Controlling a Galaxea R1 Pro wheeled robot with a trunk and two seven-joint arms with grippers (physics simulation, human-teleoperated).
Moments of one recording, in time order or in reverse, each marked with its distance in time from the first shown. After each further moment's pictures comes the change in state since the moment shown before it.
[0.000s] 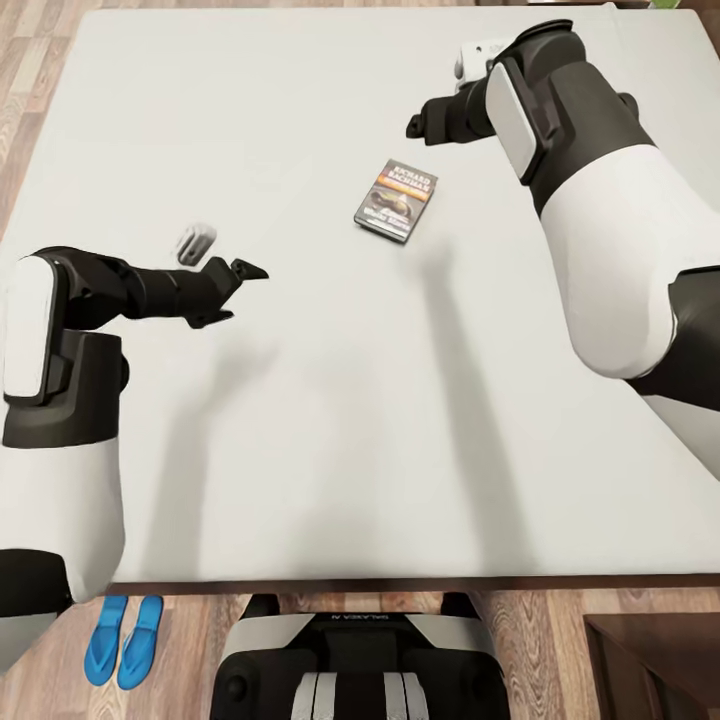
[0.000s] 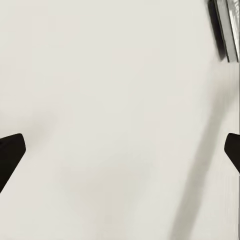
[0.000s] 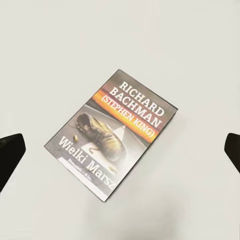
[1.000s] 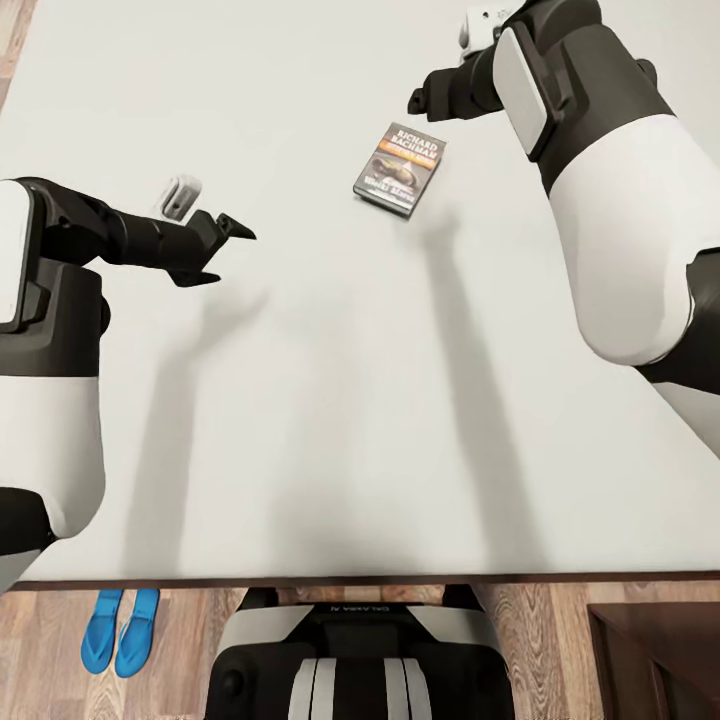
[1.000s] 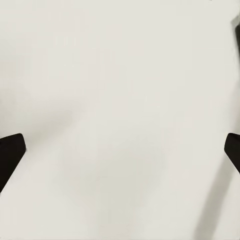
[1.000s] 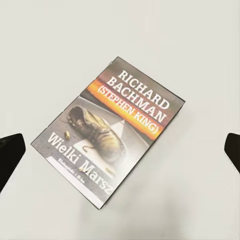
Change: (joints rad) left arm -0.204 0.048 -0.037 0.201 0.034 0.004 -0.004; right arm -0.044 0.002 0.000 0.005 0.003 -0.001 0.000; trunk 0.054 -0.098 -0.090
